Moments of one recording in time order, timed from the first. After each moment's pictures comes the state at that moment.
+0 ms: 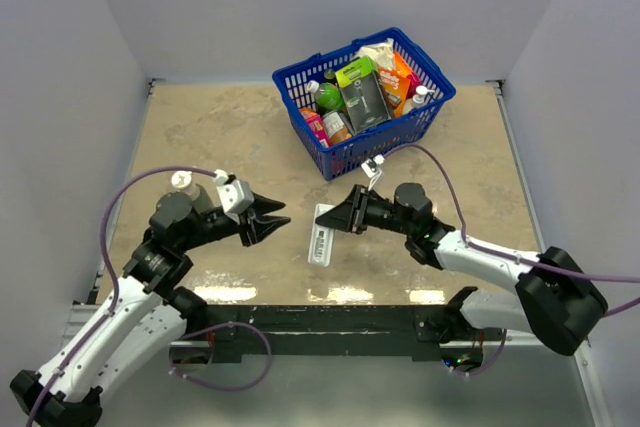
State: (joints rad) left arm -0.53 0.57 0.59 -0.06 0.62 -0.03; right arm 0.71 1.20 0.47 0.60 -0.49 1.02
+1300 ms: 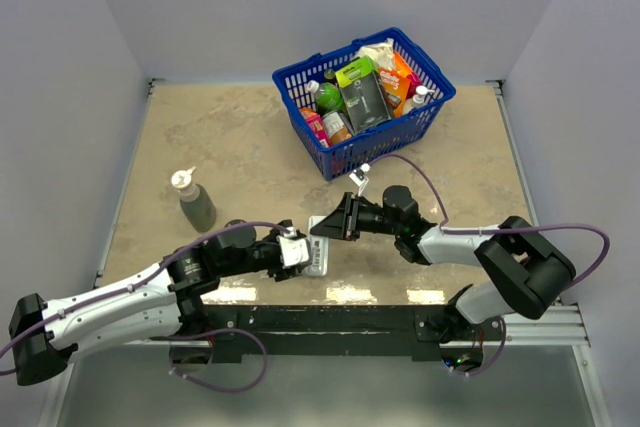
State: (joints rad) left arm -1.05 0.73 0.49 -0.14 0.14 0.34; right arm 0.70 1.45 0.44 0.82 -0.62 1.14
